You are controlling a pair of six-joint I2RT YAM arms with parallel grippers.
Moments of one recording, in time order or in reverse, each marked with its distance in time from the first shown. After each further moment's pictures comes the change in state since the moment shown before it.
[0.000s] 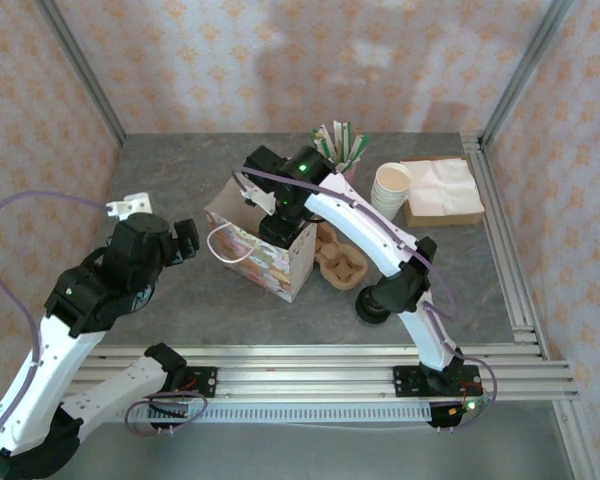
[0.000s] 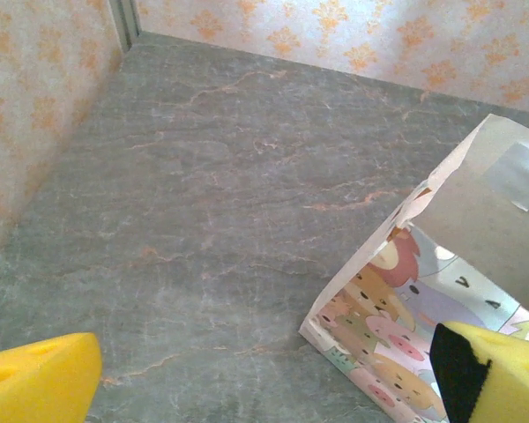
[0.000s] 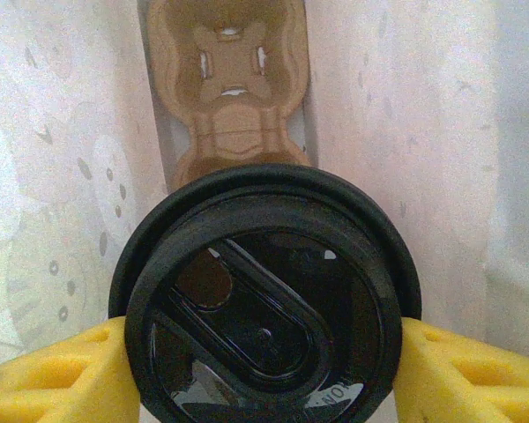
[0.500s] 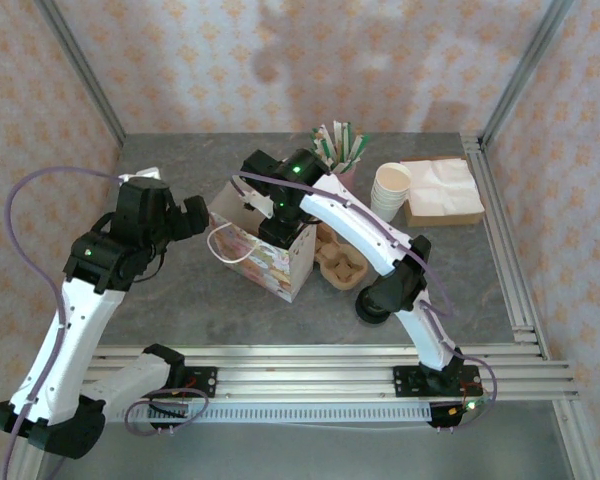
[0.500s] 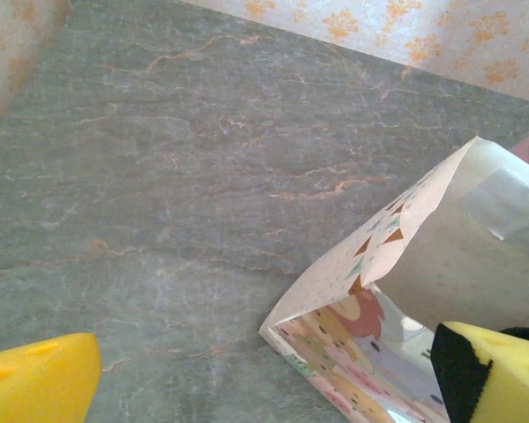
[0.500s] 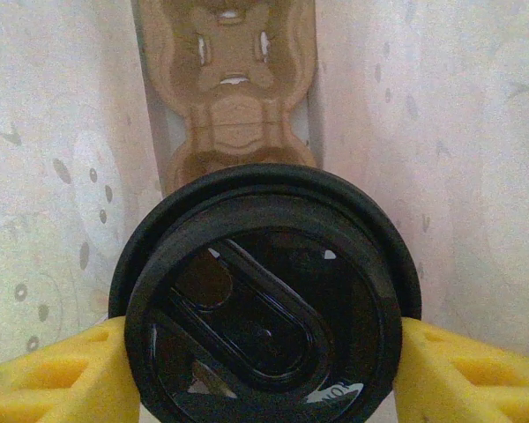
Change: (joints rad) left arm 0.217 0.156 0.070 0.084 0.280 0.058; right arm 0.000 0.025 -0.010 0.000 0.000 -0.021
